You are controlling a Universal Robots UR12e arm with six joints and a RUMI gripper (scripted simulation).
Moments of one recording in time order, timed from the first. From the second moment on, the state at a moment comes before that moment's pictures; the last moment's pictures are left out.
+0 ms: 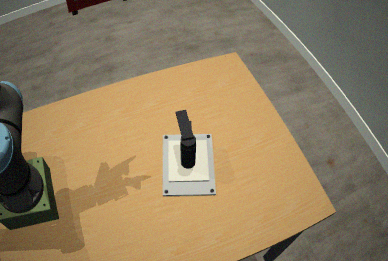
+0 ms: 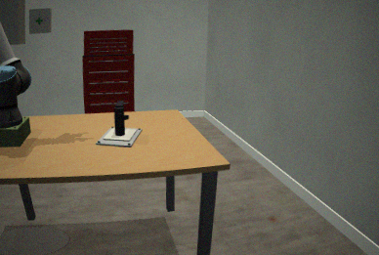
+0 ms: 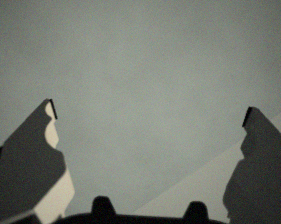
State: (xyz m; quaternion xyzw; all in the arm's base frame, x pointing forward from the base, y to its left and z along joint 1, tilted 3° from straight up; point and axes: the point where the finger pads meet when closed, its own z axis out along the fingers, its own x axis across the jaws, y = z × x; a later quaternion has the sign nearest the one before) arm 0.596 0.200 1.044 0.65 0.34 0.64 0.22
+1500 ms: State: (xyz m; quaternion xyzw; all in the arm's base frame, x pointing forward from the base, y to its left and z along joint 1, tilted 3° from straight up) arm 0.731 0.117 0.719 0.85 0.21 0.46 0.10
